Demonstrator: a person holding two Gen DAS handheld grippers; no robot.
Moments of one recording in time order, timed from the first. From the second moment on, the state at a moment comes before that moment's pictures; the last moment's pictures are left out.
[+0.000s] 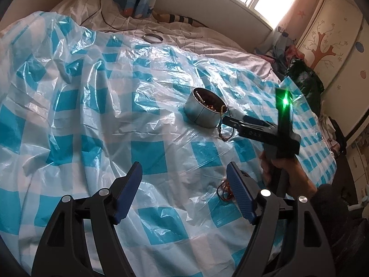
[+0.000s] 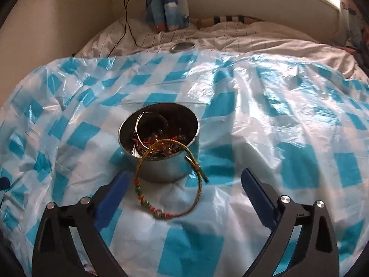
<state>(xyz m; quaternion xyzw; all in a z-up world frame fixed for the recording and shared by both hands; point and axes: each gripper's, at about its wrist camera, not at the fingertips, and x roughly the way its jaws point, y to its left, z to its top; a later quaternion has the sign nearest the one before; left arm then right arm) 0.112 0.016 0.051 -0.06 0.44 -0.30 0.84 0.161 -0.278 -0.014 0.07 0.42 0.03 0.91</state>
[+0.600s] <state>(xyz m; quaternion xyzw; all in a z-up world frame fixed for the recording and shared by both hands) 0.110 0.007 0.049 -0.05 0.45 -0.31 0.84 0.181 -0.276 0.047 0.12 0.40 0.04 0.91</state>
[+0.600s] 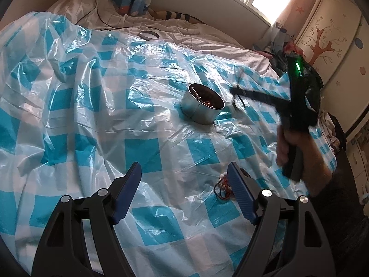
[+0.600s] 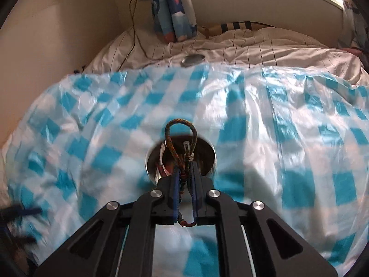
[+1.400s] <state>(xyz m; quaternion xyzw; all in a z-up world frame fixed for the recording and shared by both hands) 0.110 0.009 0.045 -0.05 0.46 -0.30 0.84 0.186 -0.297 0.056 0.19 0.40 -0.01 0.90</state>
